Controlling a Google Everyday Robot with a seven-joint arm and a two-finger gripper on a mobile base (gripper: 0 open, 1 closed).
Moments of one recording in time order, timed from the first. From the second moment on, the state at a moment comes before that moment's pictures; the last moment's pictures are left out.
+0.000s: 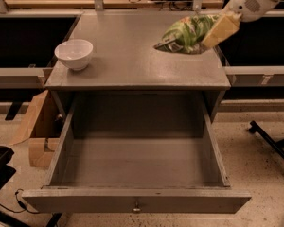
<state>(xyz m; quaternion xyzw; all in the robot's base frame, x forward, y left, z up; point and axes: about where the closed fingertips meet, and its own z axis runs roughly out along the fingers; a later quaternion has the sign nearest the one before) 0.653 -0.206 0.985 -0.50 0.81 0.04 0.30</state>
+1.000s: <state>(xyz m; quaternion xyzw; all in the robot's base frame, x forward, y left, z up) 0.612 -0.200 0.933 -0.52 0.79 0.10 0.29</state>
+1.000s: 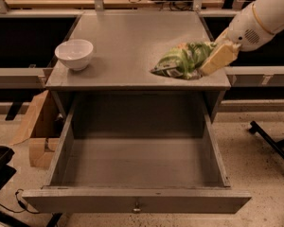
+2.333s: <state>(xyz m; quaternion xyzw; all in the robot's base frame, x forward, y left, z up) 0.501 -0.097 0.799 -0.52 0.82 0.02 0.23</state>
